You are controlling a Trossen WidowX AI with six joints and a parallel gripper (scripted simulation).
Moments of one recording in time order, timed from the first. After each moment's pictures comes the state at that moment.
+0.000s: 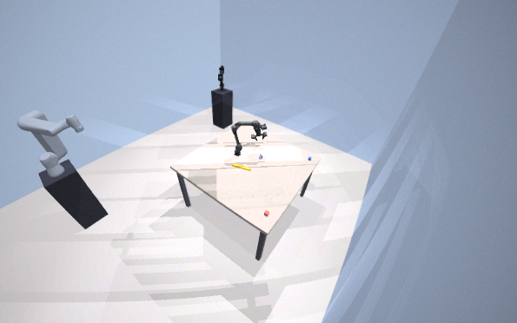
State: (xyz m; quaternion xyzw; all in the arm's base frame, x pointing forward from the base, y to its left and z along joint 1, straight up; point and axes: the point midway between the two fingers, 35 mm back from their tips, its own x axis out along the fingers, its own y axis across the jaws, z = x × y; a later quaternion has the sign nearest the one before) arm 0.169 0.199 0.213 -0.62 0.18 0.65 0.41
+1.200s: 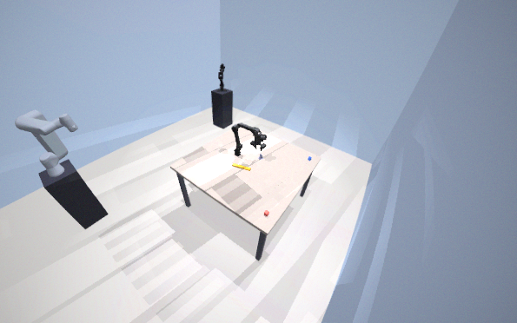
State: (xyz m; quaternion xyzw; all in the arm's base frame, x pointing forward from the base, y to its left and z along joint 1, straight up) arm 0.243 0.075 0.179 -0.51 0.41 0.49 0.57
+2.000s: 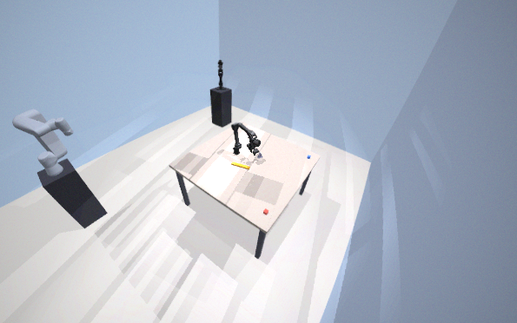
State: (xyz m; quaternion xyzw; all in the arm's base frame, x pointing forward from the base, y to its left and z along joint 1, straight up) arm 0.247 -0.019 0.158 -0.40 0.54 0.37 0.65
